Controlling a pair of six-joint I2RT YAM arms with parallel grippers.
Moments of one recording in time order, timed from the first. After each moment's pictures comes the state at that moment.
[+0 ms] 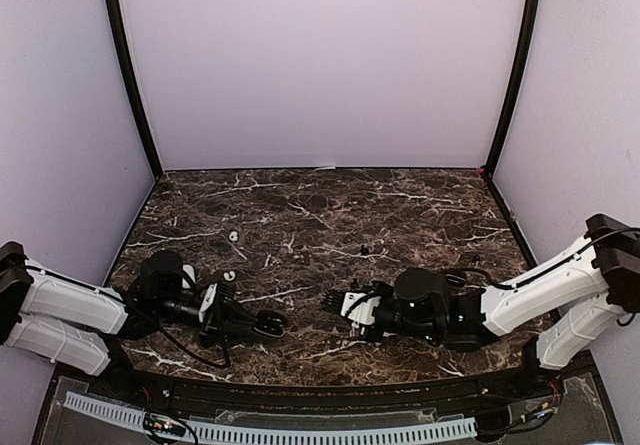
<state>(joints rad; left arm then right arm) -0.72 1.21 0.19 0.64 0.93 0.35 1.26 1.49 0.54 0.57 0.19 -0.47</state>
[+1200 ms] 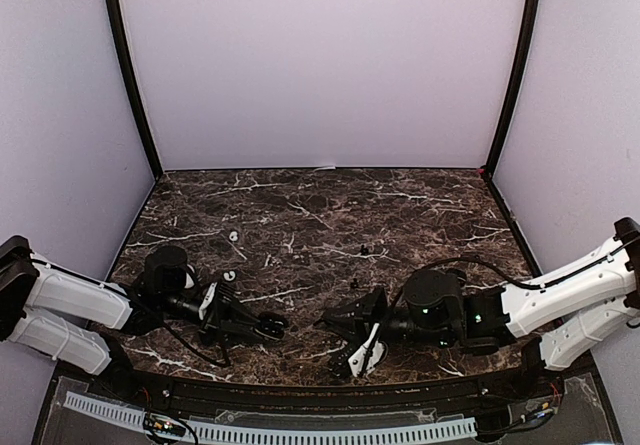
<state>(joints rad) -0.72 1.26 0.23 0.65 1.03 0.38 1.36 1.33 0.58 0.38 0.11 -1.28</state>
